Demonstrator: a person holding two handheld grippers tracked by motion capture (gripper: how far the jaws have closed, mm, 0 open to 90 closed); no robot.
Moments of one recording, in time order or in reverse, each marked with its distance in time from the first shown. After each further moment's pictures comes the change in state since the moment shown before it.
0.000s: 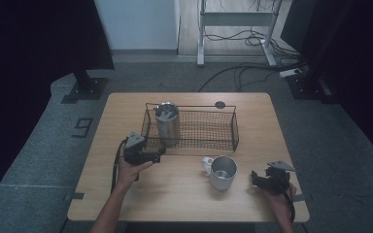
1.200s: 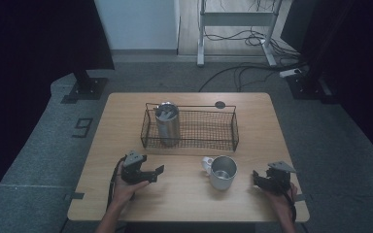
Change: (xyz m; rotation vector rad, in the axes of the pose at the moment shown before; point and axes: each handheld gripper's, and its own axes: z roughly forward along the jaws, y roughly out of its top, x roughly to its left) left arm -0.009 -0.046 -0.019 0.088 -0.052 -0.016; right arm -0.001 -0.002 -0.004 -0.033 -0.018 -0.025
